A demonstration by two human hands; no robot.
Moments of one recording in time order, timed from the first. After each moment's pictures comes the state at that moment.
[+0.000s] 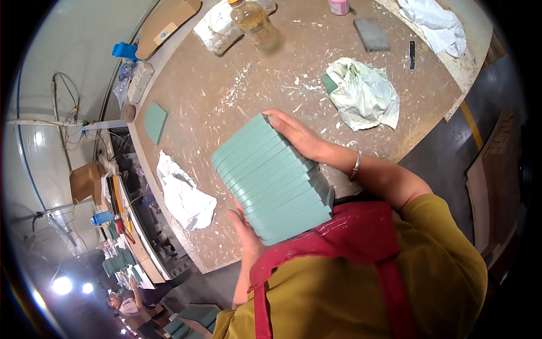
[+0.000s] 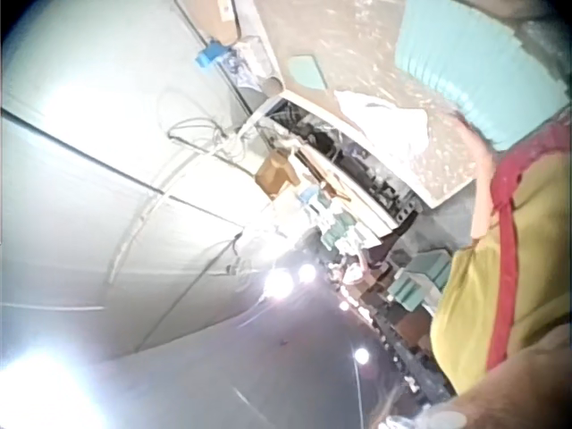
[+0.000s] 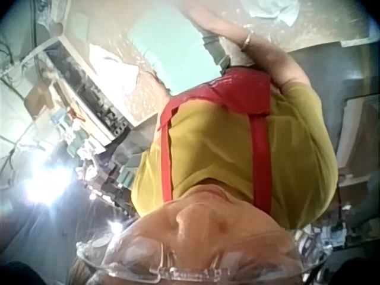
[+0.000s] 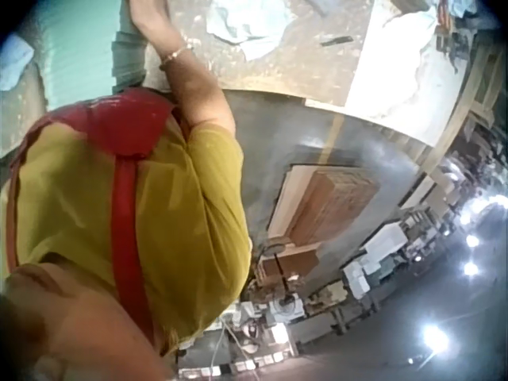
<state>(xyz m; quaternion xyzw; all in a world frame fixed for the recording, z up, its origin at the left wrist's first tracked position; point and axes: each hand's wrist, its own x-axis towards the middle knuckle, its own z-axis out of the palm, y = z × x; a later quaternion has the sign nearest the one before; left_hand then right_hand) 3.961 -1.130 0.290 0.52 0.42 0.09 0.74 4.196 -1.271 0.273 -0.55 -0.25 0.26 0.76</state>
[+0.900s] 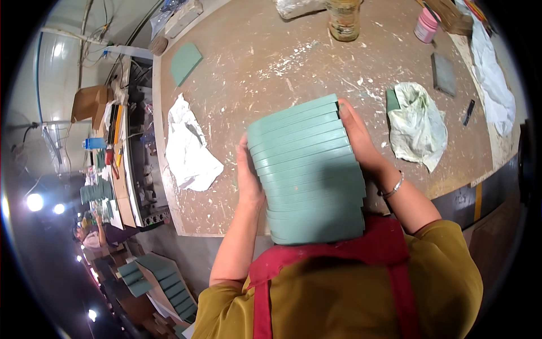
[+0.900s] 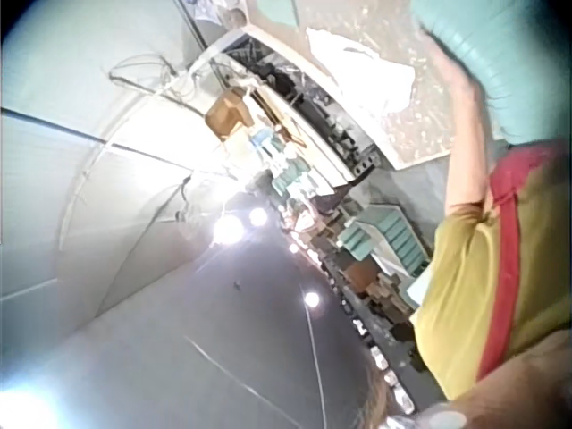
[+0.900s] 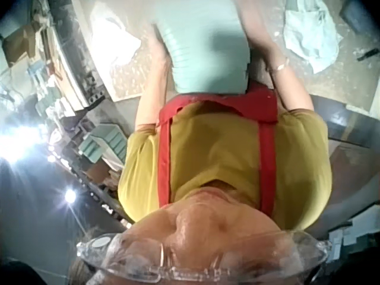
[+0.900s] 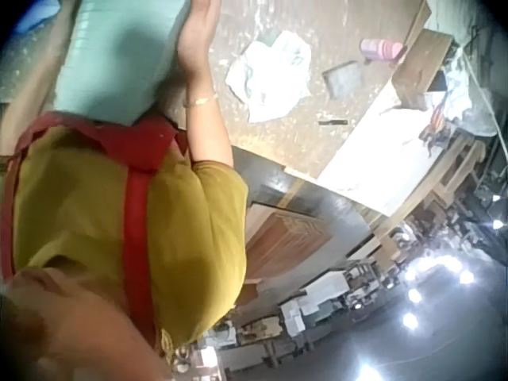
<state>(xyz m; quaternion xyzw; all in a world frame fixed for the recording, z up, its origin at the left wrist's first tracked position) 4.042 -1.106 0.290 0.54 0.33 0.18 0.75 4.206 -1.277 0.259 -0.52 -0.21 0.33 0.76</state>
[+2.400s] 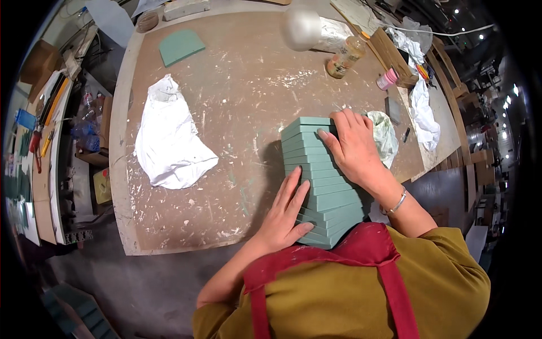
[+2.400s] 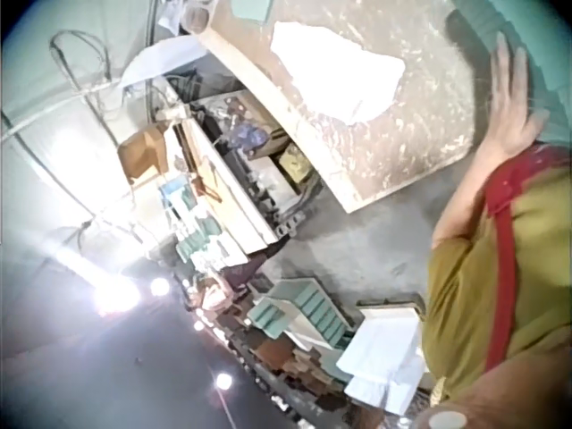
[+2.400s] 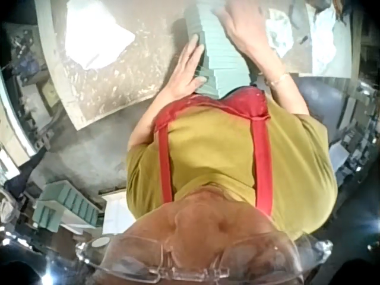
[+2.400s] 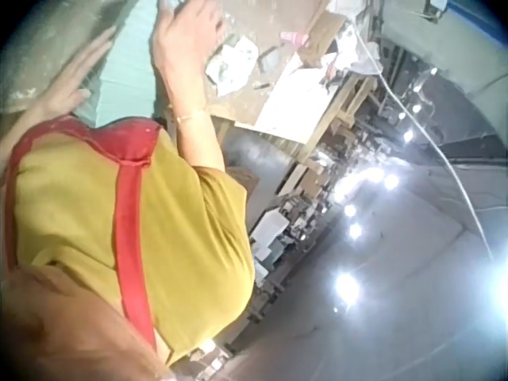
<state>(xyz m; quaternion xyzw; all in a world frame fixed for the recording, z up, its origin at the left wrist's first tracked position) 3.907 -1.099 0.297 0.79 -0.10 0.18 0.57 4.094 -1.206 0.406 -0.88 -0.46 -0.08 0.13</state>
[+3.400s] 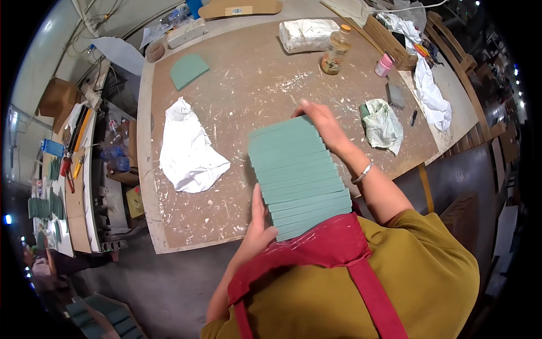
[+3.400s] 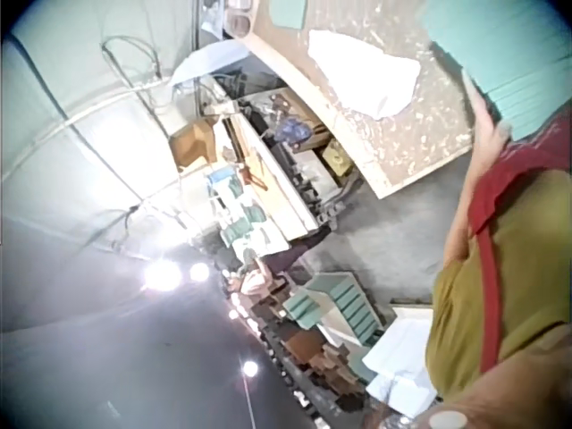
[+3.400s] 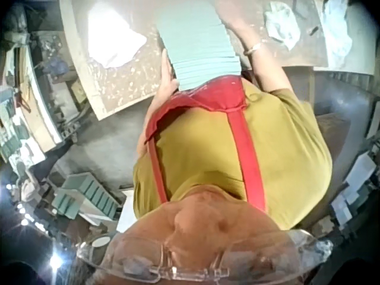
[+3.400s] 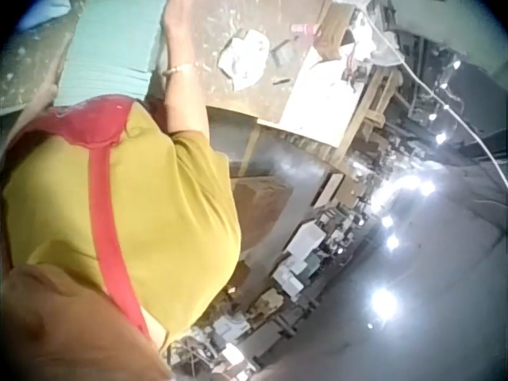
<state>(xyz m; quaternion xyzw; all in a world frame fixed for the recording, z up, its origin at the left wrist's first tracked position) 3.855 -1.092 0.320 0.62 0.05 0.05 0.78 4.133 -1.192 0.360 -0.70 -0.30 0.23 0.60</state>
